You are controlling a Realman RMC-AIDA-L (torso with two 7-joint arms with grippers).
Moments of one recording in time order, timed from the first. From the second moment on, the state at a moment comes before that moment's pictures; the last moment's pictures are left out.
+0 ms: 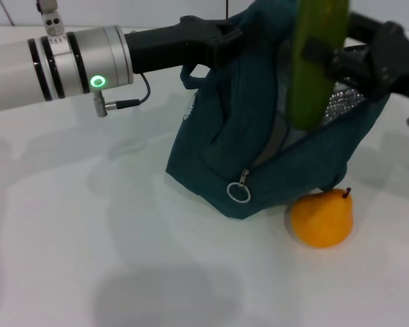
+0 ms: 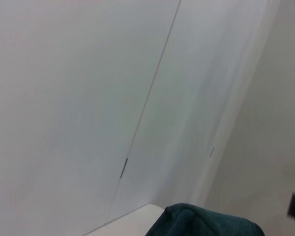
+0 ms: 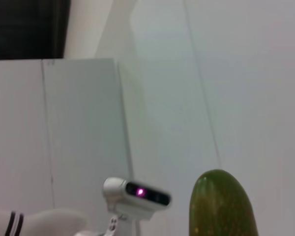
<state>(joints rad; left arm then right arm) -0.71 -2.09 0.93 0.57 1.57 1.34 -1.52 0.64 2.02 -0.89 -0.43 -1.37 -1.66 1.12</state>
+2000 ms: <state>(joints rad) -0.71 -2.09 0.95 0.55 1.53 1.25 -1.47 0.32 2.01 -1.03 -0.23 -1.32 -1.66 0.74</state>
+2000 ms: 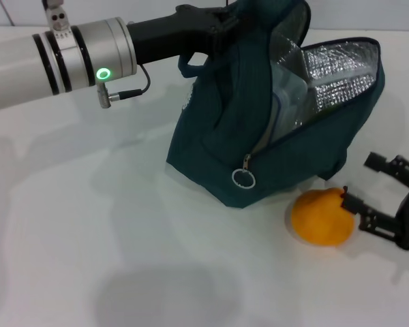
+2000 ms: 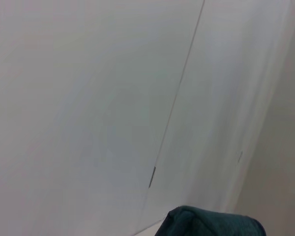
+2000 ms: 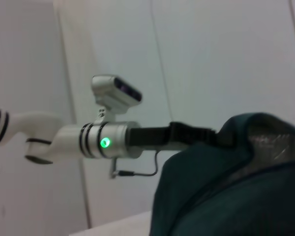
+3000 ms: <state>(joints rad) -0.72 -2.09 0.94 0.52 1.53 1.24 -1.46 0.35 2.02 -1.05 -0.18 -1.31 -1.58 0.65</state>
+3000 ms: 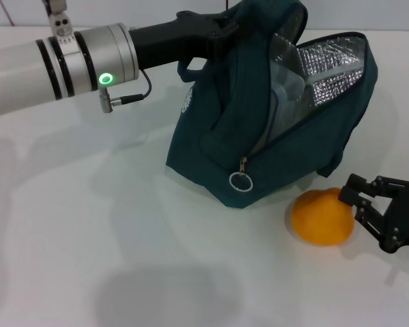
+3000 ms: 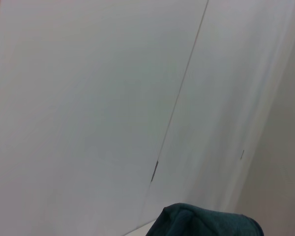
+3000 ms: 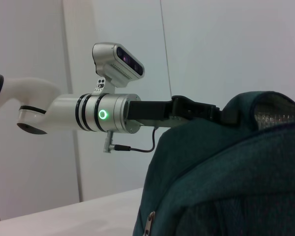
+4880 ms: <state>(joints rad) -0.72 -2.09 0.95 0.52 1.53 1.24 -1.46 0.59 2.02 -1.08 -0.30 -1.04 -1.76 0.75</state>
